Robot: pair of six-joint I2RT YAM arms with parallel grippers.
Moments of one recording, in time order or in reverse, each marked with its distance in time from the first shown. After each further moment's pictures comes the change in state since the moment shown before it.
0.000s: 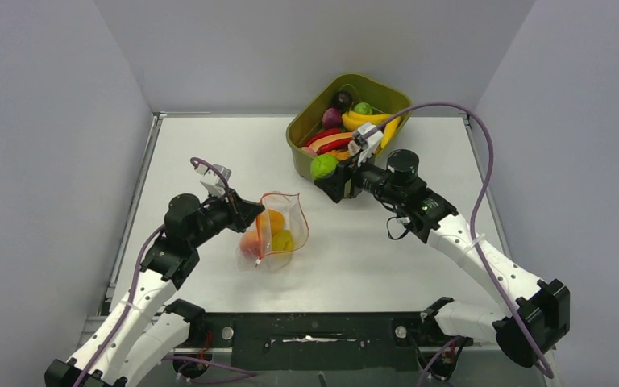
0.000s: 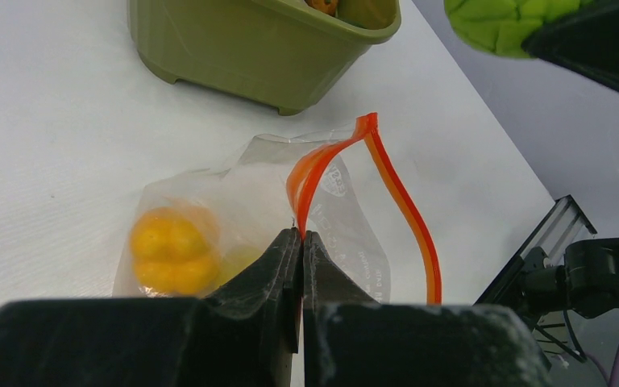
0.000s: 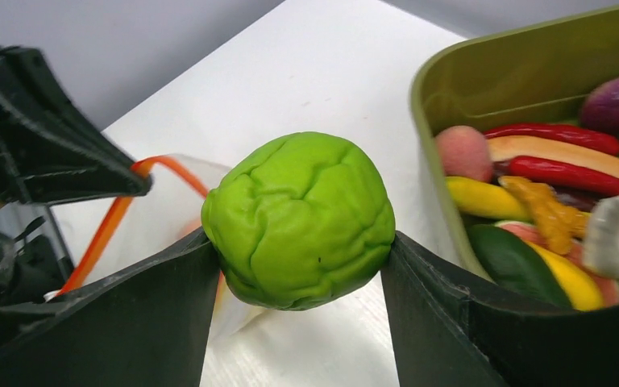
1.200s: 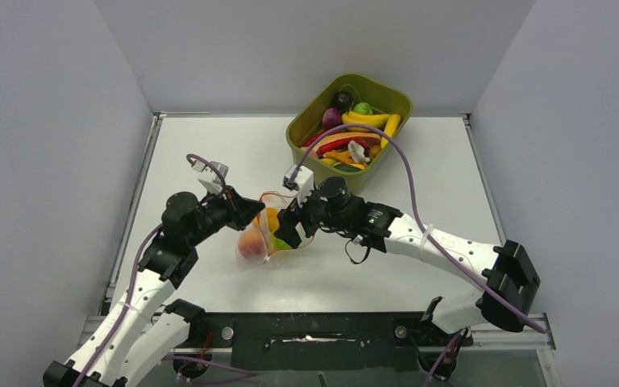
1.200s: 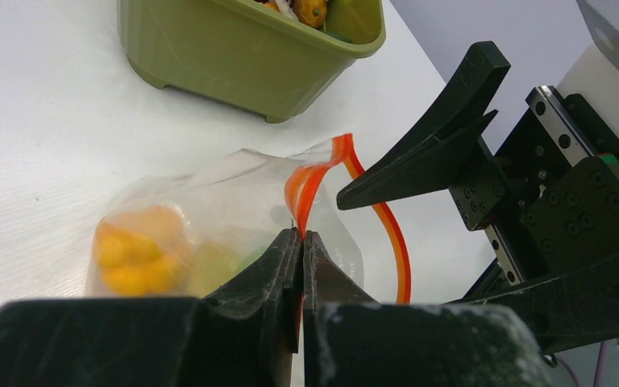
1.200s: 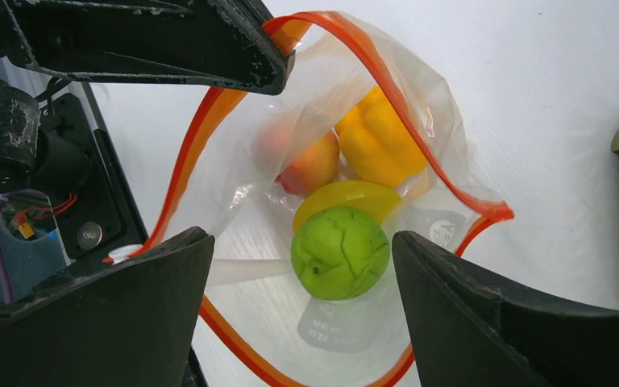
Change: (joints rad) left arm 0.000 0.006 0.037 -0.014 0.000 -0.052; right arm 0.399 0.224 0.060 -0.117 0.146 -0.052
